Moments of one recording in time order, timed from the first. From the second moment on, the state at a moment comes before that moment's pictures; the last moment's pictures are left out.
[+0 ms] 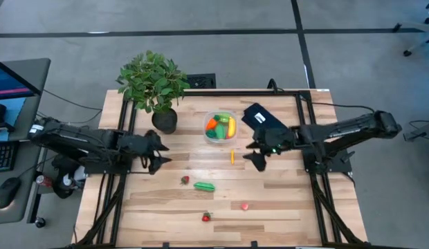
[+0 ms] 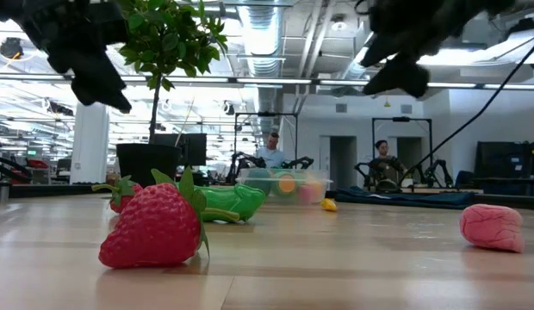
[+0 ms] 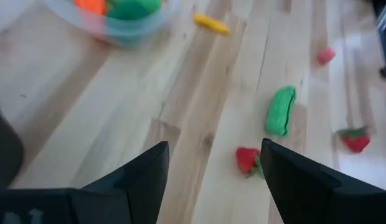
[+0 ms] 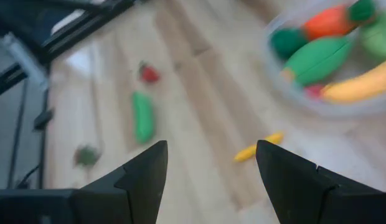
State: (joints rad) left arm -0.16 0.72 0.51 -0.48 -0.16 -0.49; right arm 0.12 1.13 0.77 -0.33 0.08 0.54
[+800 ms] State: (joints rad) left arm -0.31 1.35 0.51 0.02 -0.16 -0.55; right arm 0.47 1.11 0.77 -0.55 0.27 0.79
